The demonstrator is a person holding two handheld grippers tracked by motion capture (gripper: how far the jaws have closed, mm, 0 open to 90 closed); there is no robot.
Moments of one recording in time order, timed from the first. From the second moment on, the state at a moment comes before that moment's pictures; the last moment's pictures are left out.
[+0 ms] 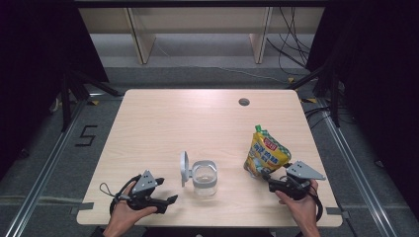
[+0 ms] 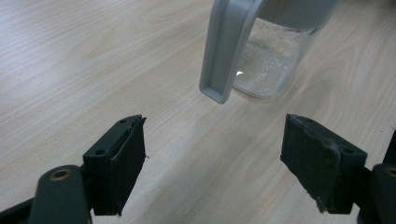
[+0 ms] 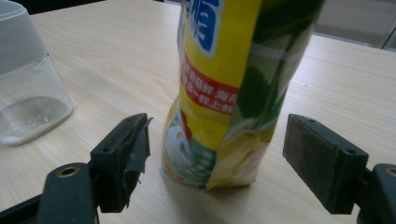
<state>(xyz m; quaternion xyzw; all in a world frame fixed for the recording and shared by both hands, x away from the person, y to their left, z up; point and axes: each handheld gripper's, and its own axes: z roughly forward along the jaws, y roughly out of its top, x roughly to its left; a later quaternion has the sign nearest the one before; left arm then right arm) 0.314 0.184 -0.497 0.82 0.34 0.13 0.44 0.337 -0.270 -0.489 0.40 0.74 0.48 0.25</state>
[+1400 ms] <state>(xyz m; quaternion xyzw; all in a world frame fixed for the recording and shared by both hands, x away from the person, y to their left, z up) 0.315 0.184 -0.500 0.82 0.34 0.12 0.44 0.382 -0.257 -0.514 0.41 0.69 0.54 0.26</state>
